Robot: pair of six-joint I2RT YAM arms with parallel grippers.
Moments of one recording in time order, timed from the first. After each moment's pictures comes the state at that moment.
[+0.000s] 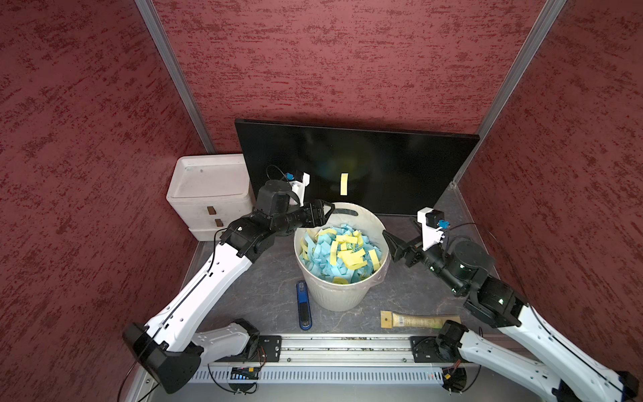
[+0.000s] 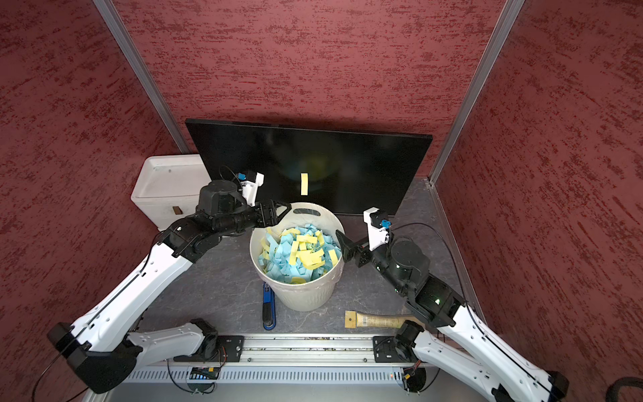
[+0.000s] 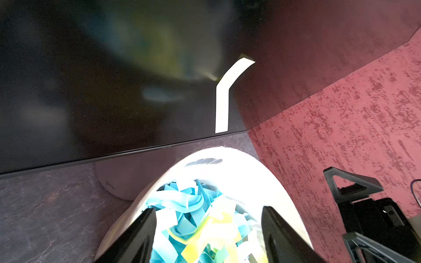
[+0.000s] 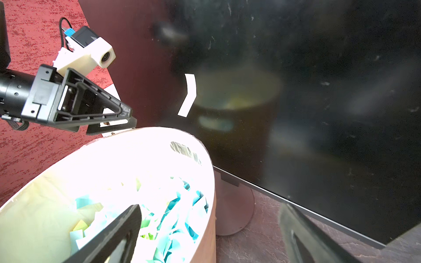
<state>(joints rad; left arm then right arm) -0.53 1.19 1.32 -0.55 0.30 -0.60 0.82 0.68 0.87 -0.30 0.25 0.14</state>
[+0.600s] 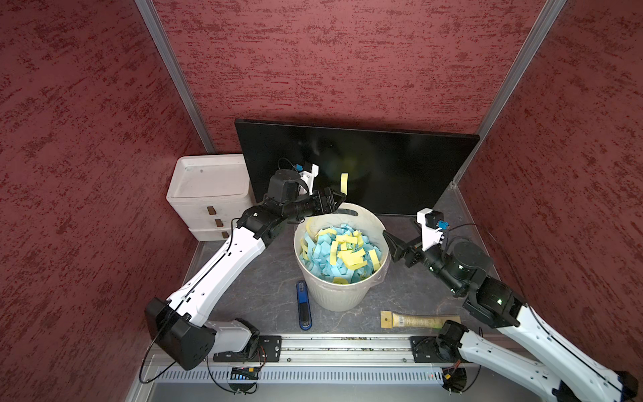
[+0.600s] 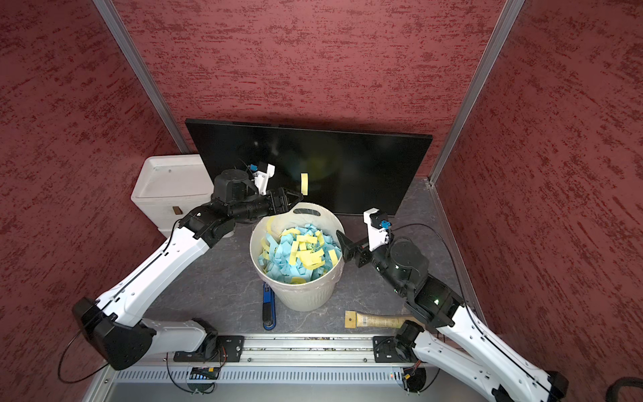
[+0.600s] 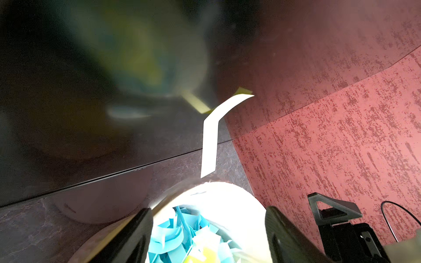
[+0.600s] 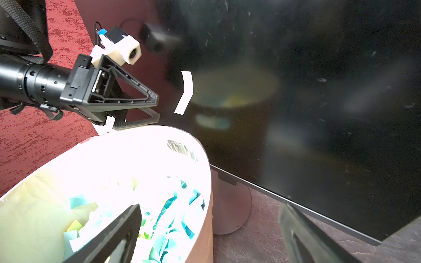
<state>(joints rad) -0.52 1.34 1.38 -0.44 0.37 -0.66 0.82 0.67 0.85 -0.29 0.26 0.13</state>
